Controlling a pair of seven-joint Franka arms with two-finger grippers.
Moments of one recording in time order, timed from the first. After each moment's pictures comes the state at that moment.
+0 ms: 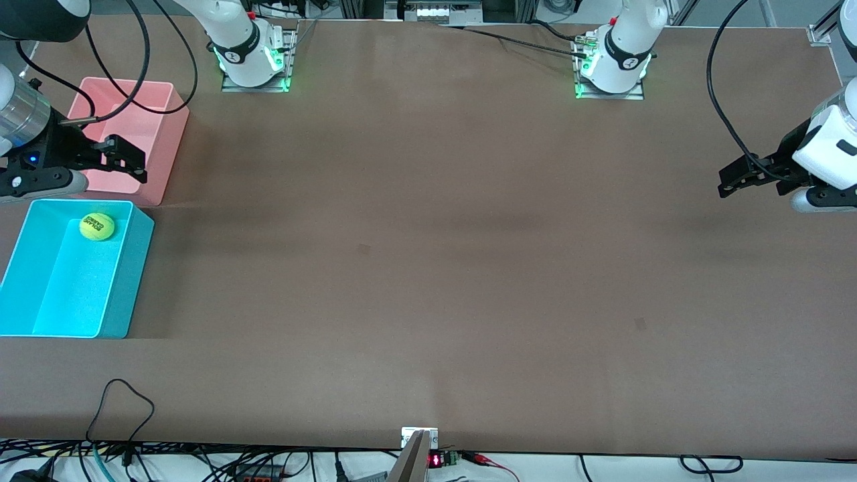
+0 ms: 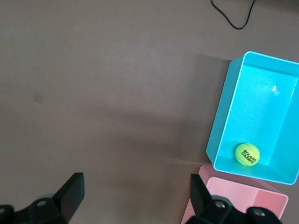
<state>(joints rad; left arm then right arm) 0.07 0.04 -0.08 -1.64 0.02 1.67 -0.07 0.14 0.06 -0.07 -1.59 -0.03 1.64 -0.11</state>
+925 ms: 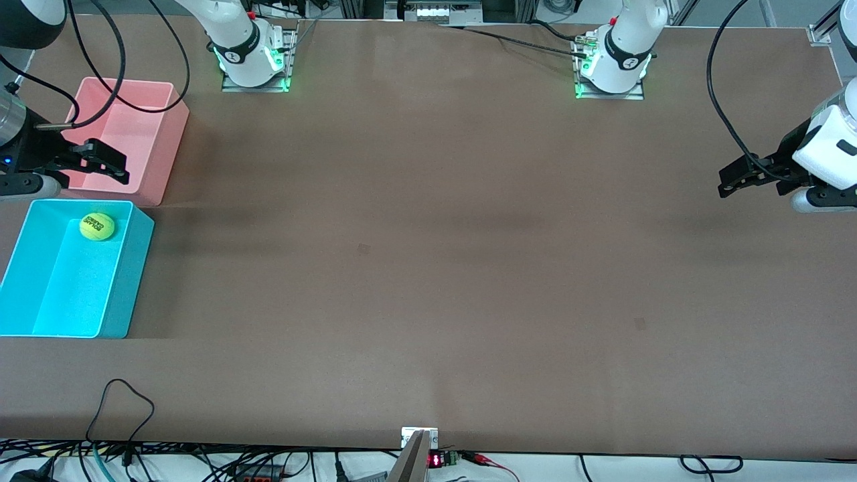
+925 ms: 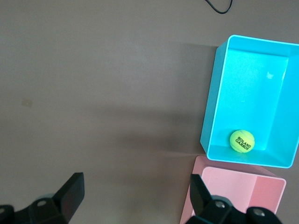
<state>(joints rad) 0.07 0.04 -0.08 -1.64 0.02 1.67 -0.07 0.07 0.06 -0.05 -1.59 -0.03 1.63 -0.08</state>
